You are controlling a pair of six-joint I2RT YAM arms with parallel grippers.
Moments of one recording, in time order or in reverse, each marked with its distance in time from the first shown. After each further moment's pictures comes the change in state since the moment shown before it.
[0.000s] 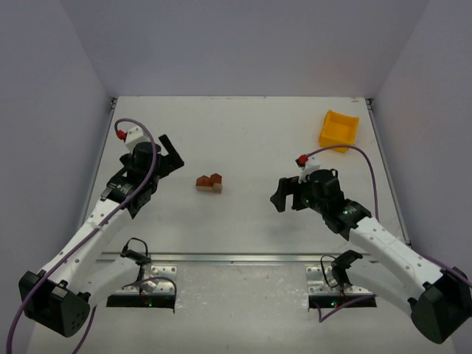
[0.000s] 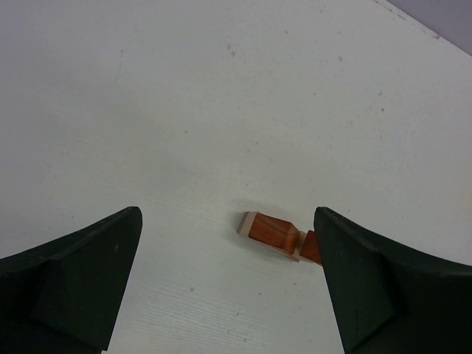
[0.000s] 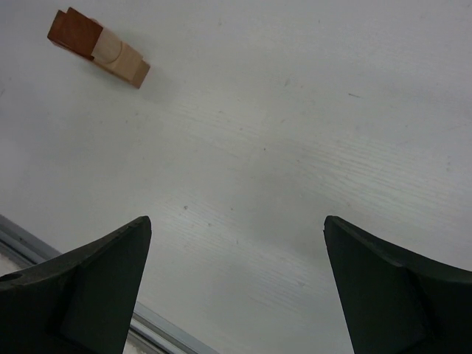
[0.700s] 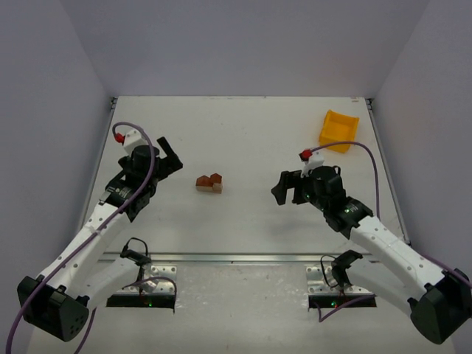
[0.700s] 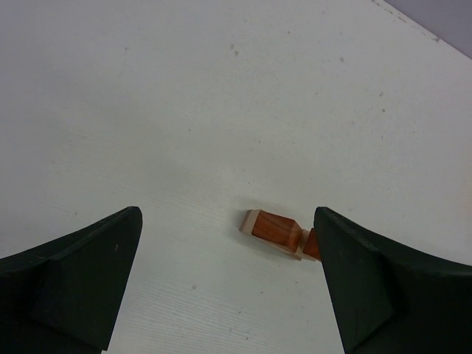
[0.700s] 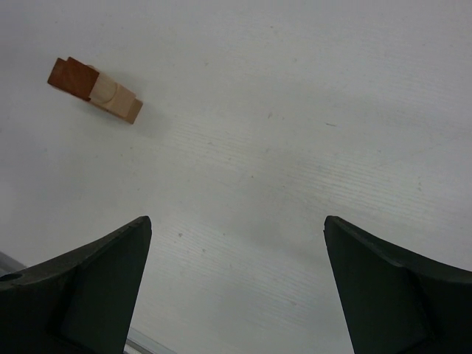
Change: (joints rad) left arm 0.000 -0.038 -0.033 0.000 -0.006 -0.005; right arm 0.000 0.042 0.039 0.032 0.055 0.002
